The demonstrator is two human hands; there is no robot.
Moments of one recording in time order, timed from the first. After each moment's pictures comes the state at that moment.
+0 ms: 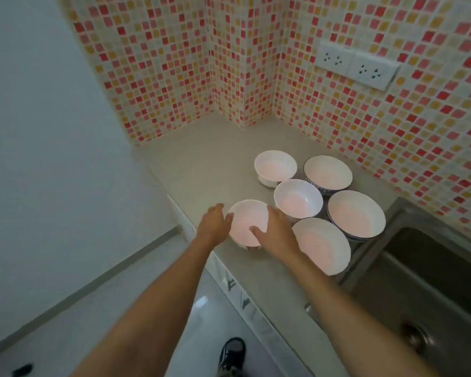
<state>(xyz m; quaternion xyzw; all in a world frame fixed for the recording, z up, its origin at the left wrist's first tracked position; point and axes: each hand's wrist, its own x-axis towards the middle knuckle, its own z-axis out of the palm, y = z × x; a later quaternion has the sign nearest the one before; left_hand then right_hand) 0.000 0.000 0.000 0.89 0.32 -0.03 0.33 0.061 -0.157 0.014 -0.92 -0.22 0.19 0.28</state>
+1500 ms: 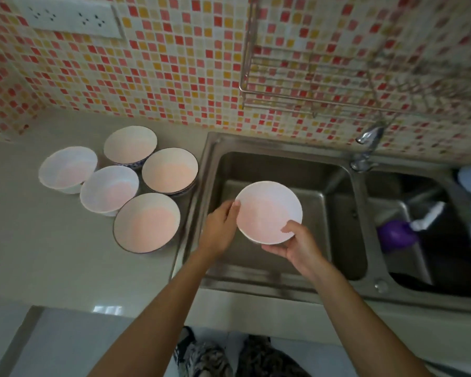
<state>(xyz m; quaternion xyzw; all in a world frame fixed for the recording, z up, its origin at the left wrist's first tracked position) 0.046 -0.346 0.015 0.84 -0.04 -0.10 0.53 -0.011 -0.519 0.025 -0.50 0.34 0.11 0.79</state>
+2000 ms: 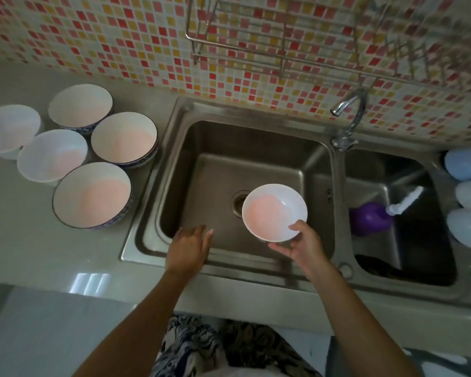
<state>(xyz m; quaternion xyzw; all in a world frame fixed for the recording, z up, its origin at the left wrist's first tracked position) -0.023 -0.378 -0.089 0.97 -0.08 -0.11 0.21 -0.049 -0.631 -0.027 -0.44 0.43 0.10 0.78</state>
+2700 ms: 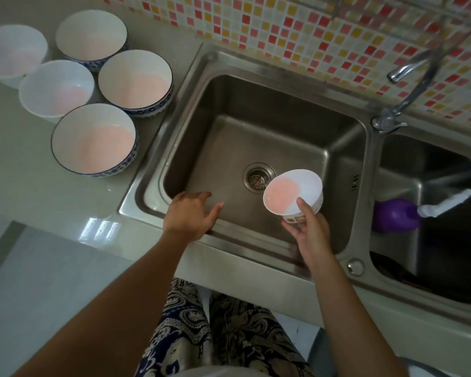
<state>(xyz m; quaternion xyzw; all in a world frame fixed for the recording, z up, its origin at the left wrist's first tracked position) -0.018 -0.377 -0.111 0.98 -0.06 -0.13 0.13 -0.045 -0.642 -0.085 -0.46 0.44 0.04 0.77</state>
